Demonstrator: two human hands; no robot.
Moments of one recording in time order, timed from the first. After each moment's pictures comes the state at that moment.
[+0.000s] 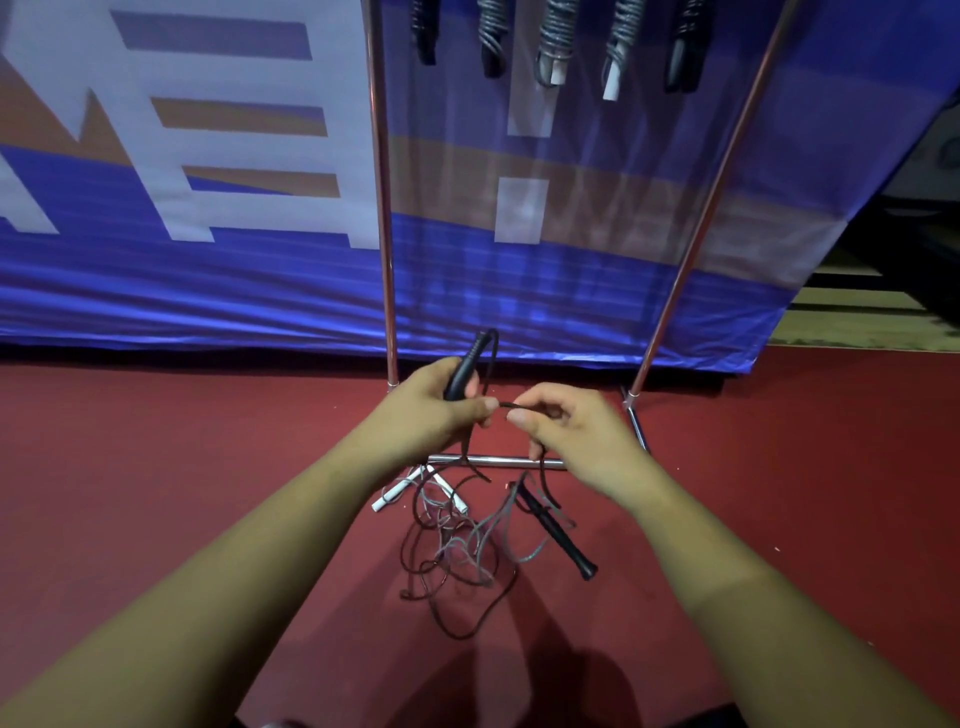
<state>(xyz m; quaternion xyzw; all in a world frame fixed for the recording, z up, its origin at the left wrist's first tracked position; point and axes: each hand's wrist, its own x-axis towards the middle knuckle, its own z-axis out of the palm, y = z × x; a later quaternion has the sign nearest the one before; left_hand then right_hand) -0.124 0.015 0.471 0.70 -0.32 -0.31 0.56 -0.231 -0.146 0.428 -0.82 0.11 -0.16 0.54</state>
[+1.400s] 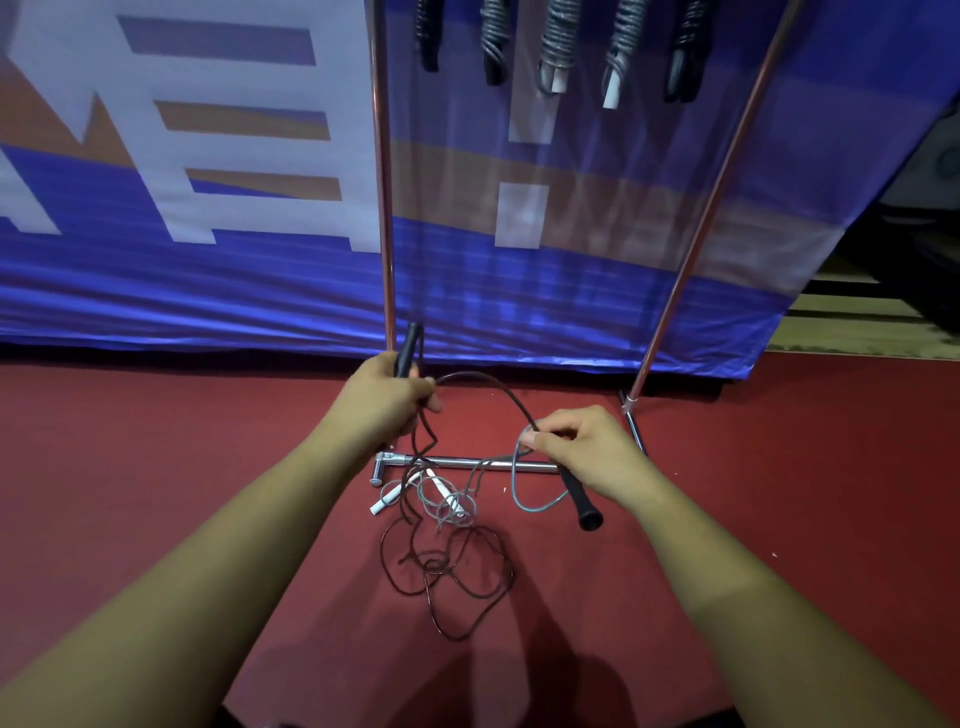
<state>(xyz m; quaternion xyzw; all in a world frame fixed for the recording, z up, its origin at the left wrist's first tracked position) -0.089 0.025 0.463 0.77 -0.18 -0.23 0.57 -0.234 -0.168 0.404 -0.86 0.19 -0.11 0.46</state>
